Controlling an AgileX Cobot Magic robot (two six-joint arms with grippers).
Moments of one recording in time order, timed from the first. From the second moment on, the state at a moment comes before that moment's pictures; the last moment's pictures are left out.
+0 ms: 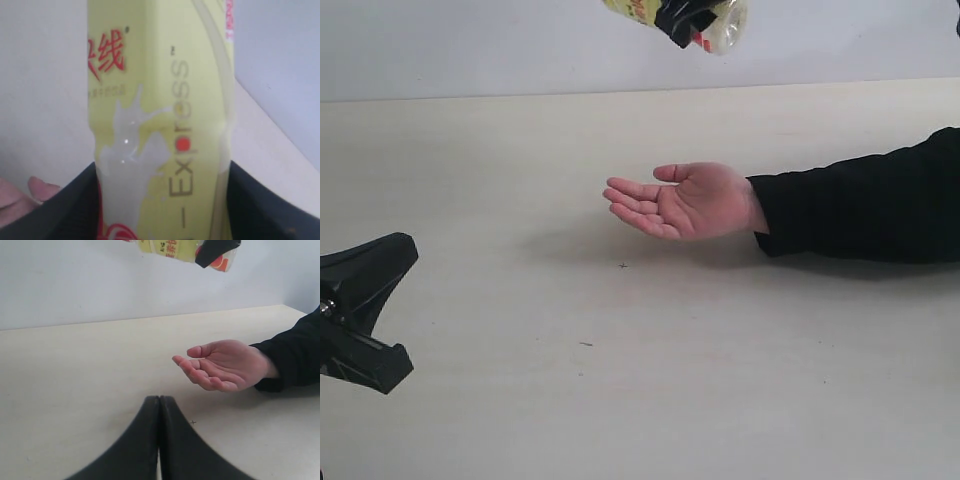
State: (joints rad) left arm -0.85 1.12 0.00 -0.40 -0.91 0.07; right arm 0.42 2.29 -2.38 -0.06 1.22 -0.44
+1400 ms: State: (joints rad) left arm -0.85 1.12 0.00 -0.40 -0.91 0.07; right arm 0.44 1.83 -1.19 0.25 0.56 0.08
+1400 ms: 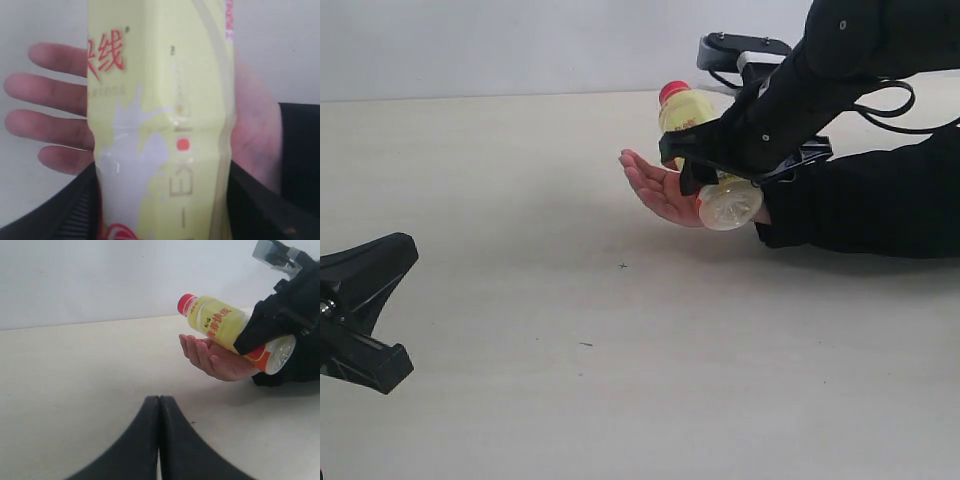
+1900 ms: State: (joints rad) left arm -0.85 1.12 0.00 -0.40 -0.91 0.07; right arm 0.44 1.84 -1.19 0.26 0.52 0.06
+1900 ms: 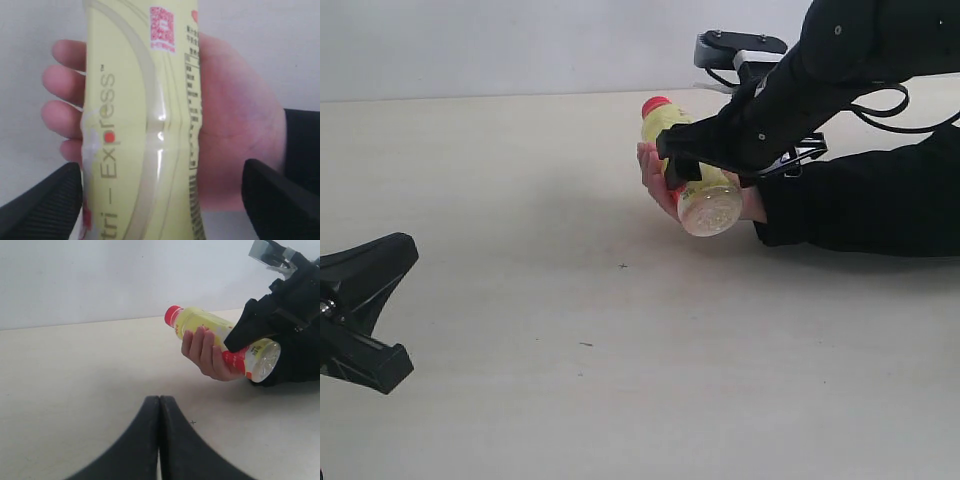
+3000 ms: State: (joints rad) left arm -0.85 1.12 0.00 -0.40 -0.91 0.07; right arm 0.44 0.70 -0.58 0.42 0.37 -0.25
